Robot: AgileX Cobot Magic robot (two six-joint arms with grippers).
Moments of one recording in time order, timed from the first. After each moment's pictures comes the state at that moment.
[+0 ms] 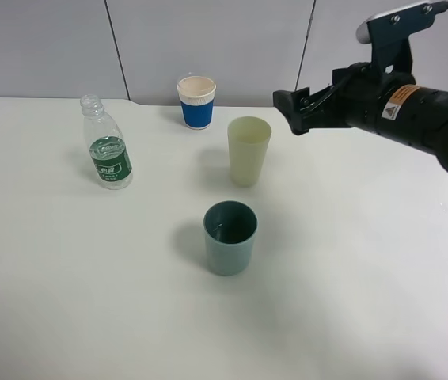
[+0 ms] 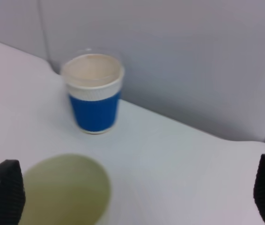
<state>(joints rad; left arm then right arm) -0.02 0.00 -0.50 0.00 1.05 0.01 0.37 1.49 -0.62 -0.17 -0.56 0.01</state>
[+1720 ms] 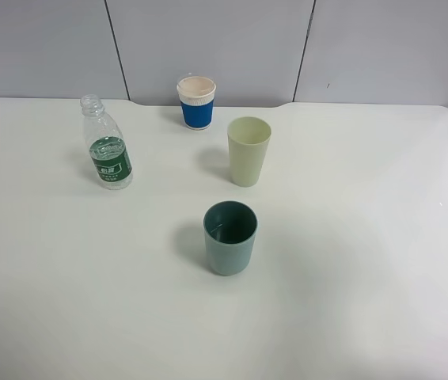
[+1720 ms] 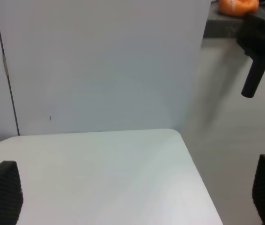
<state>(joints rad) -0.02 0.00 -0.50 0.00 1.05 0.01 -0.15 0.24 -0.62 -0.03 0.58 -0.11</state>
